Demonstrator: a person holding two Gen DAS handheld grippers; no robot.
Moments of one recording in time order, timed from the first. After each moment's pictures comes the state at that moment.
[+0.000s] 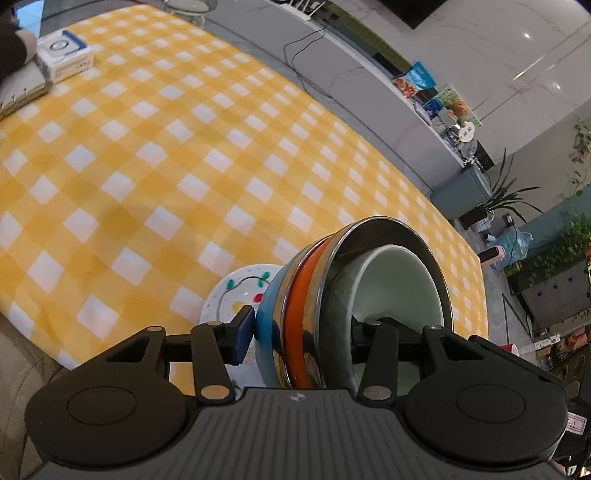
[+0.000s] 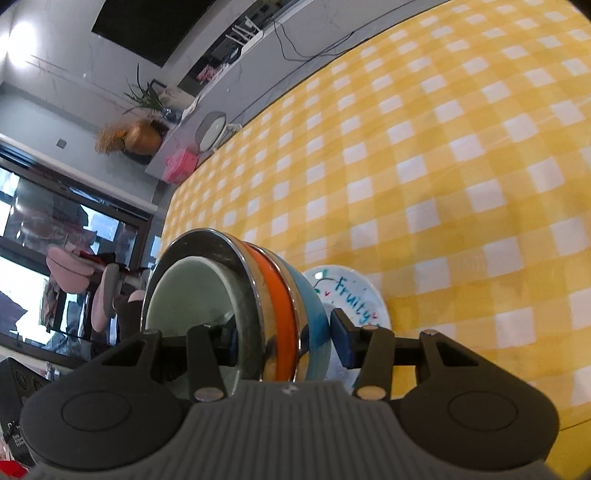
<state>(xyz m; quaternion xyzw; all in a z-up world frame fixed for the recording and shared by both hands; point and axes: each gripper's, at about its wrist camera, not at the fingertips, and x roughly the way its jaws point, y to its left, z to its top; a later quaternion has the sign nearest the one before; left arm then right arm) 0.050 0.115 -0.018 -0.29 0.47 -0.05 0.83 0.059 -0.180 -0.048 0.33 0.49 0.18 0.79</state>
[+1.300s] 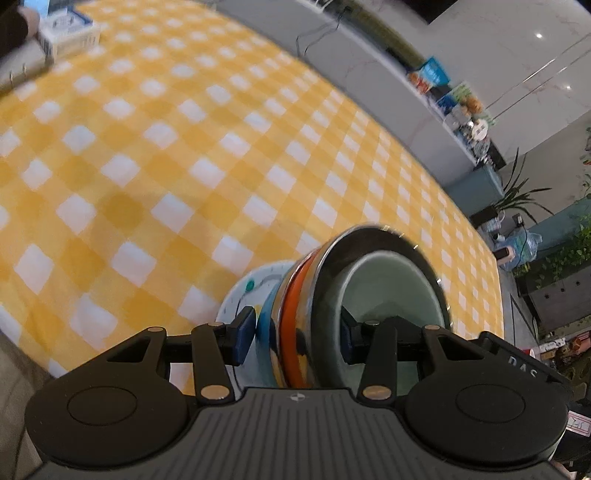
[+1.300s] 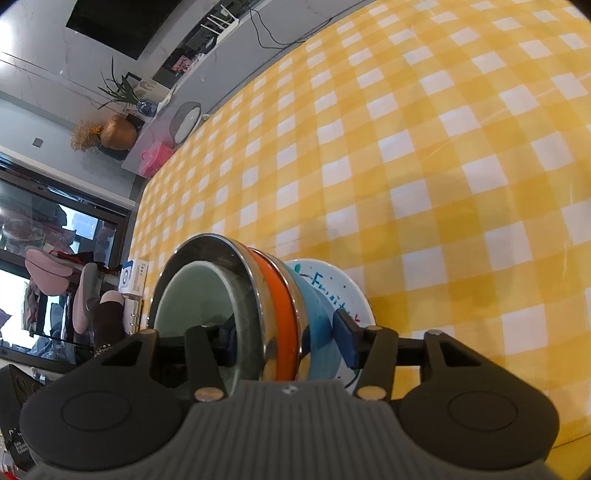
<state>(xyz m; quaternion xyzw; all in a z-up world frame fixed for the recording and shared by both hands) 0.058 0.120 -0.045 -0.29 0.47 -0.04 0.83 0.071 -0.174 -0.078 0.33 0.51 0.16 0.78</state>
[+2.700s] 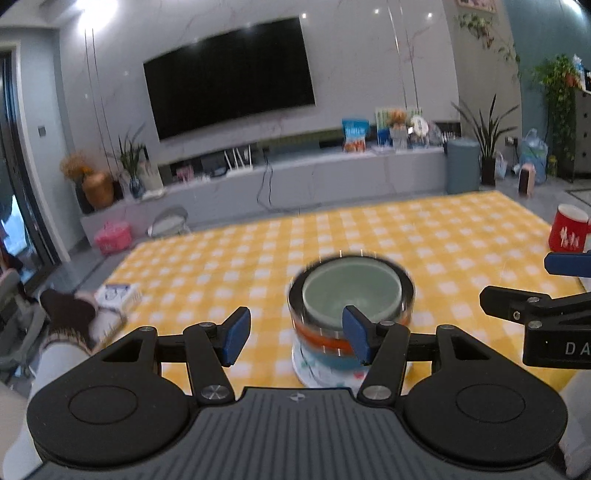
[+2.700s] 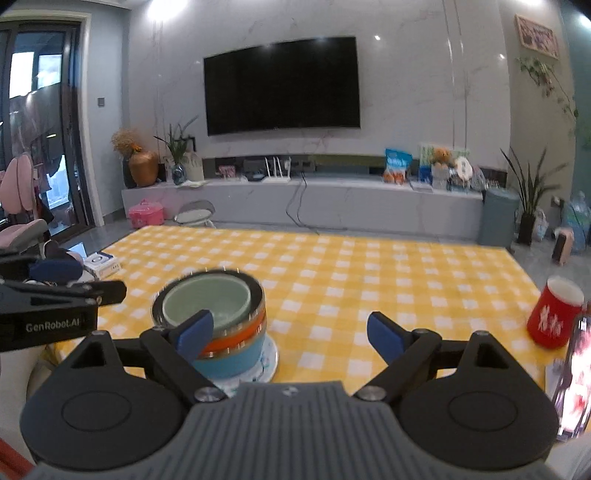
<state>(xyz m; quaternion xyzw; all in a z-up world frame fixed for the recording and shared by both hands) -0.084 0.023 0.025 0.10 0.26 -0.02 0.96 -0.105 -0.186 0.002 0.02 0.22 0.11 0.97</state>
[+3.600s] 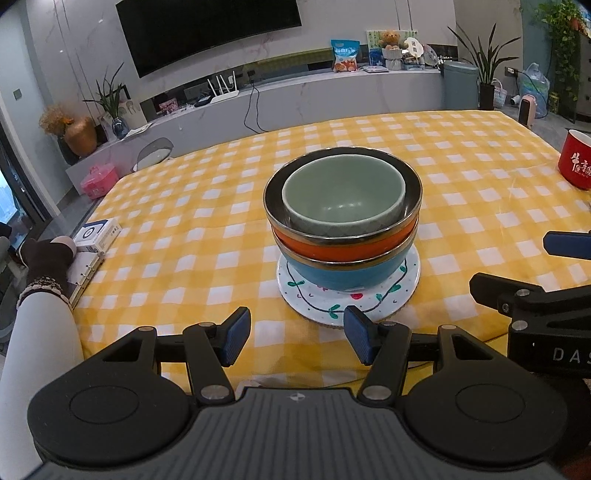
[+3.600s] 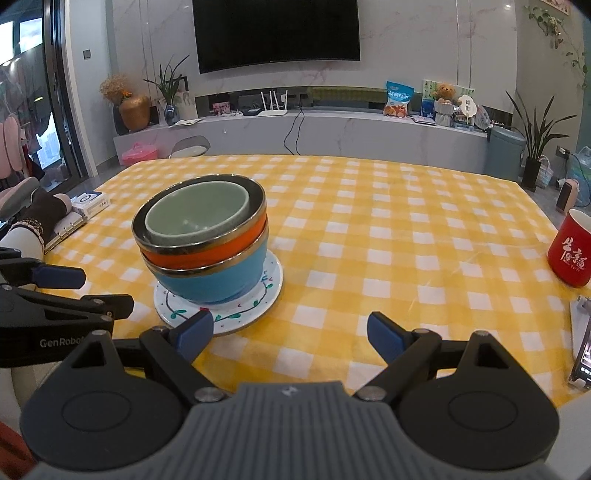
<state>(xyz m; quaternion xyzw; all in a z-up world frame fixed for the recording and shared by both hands) -0.072 0.030 -0.019 0.13 0.38 -0.03 0.92 -0.093 -0.168 -0.053 0.01 0.32 0.11 0.94</state>
